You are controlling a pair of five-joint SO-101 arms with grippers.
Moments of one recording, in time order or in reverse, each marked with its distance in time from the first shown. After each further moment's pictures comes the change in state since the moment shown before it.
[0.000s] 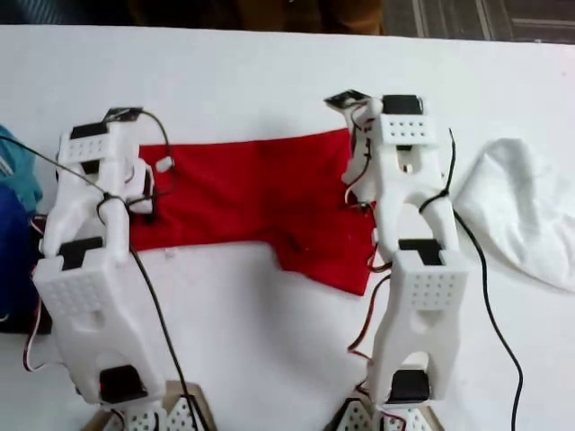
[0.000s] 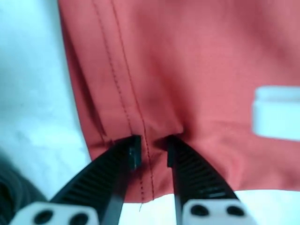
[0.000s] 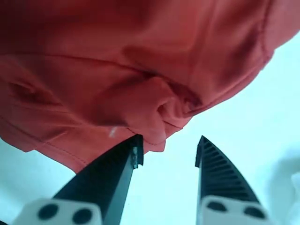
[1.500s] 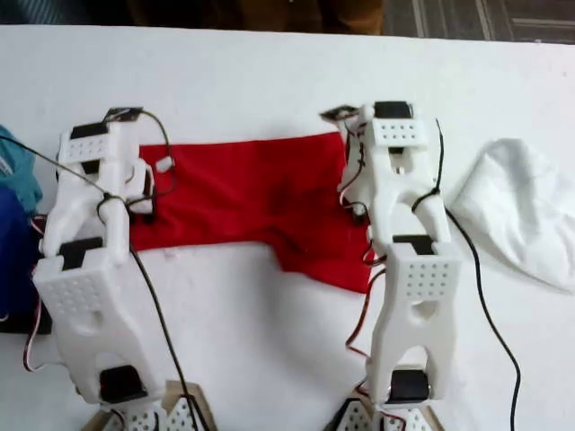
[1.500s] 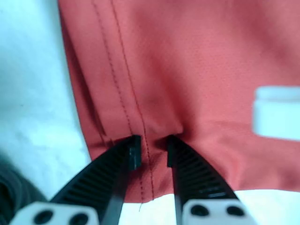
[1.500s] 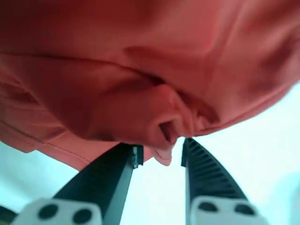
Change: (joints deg) left arm 0.0 0.0 0.1 0.0 0.0; right arm -0.8 4.8 0.4 1.8 -0.2
